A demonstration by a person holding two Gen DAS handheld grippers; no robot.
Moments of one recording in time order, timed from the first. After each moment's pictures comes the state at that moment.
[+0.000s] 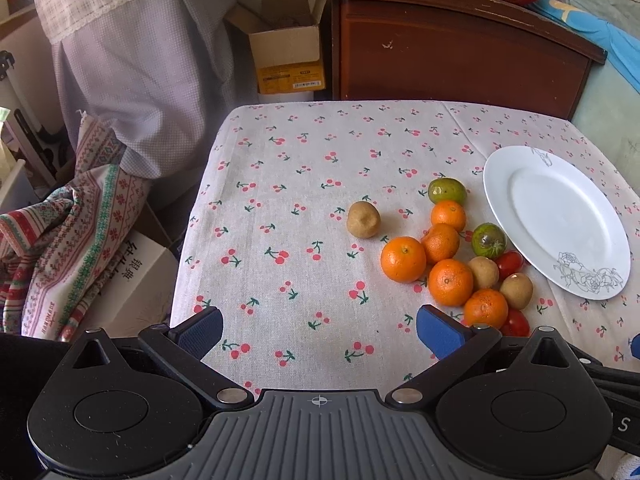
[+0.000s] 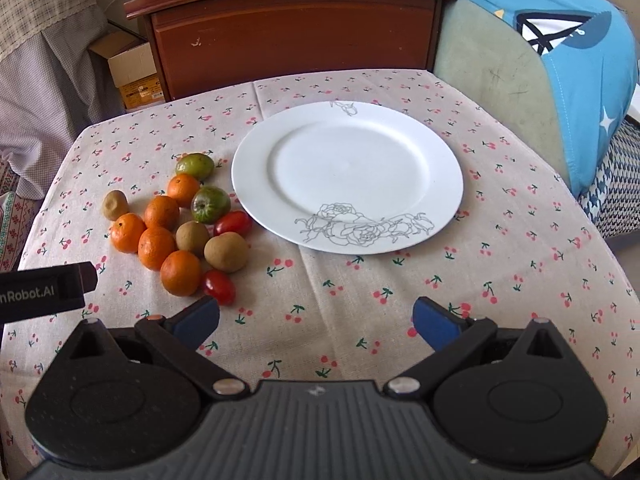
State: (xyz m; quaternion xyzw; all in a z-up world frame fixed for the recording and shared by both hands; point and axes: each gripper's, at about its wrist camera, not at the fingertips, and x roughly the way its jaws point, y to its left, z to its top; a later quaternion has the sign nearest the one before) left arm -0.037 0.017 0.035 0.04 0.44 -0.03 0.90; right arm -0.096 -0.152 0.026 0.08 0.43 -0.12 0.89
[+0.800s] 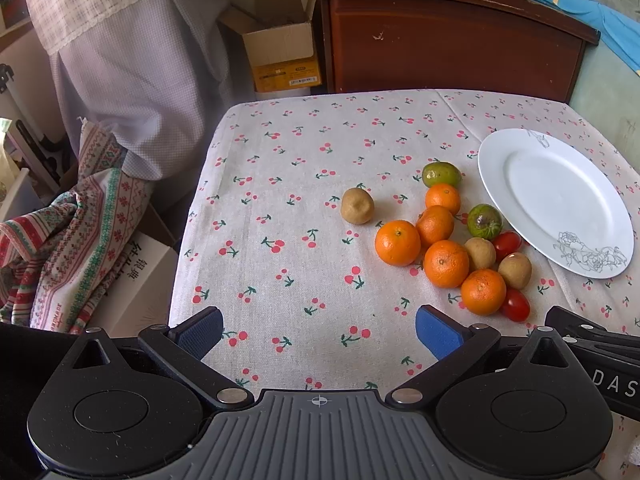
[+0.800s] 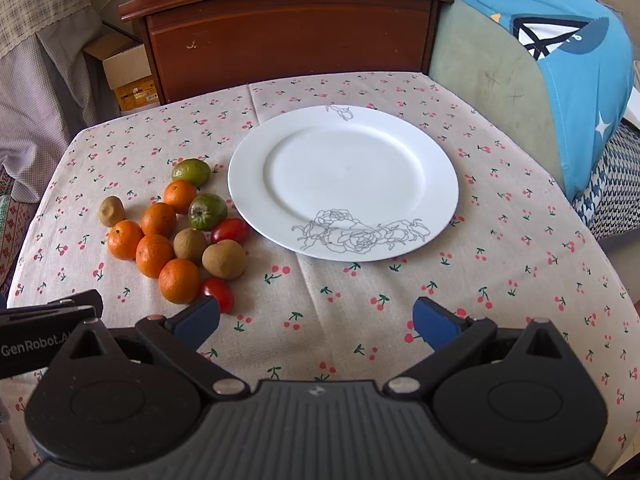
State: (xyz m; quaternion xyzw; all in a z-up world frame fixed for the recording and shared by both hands) left arm -0.047 0.010 0.033 0.06 0.44 -0.03 0.89; right arm -0.093 -0.150 0.031 0.07 0.44 -0.13 0.89
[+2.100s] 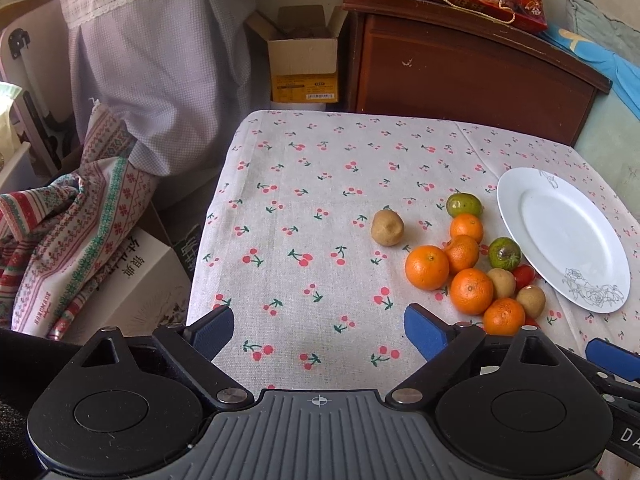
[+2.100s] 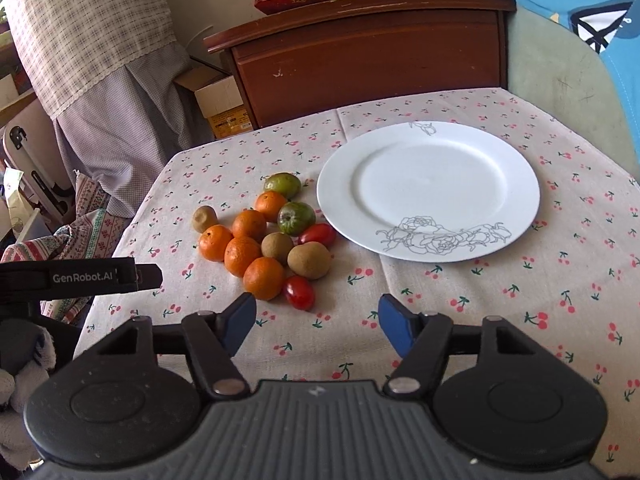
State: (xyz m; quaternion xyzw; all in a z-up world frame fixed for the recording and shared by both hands) left arm -0.042 0.046 0.028 0.00 0.41 -0.04 0.91; right arm -0.113 -0.154 0.020 0.12 0.37 0.03 0.92
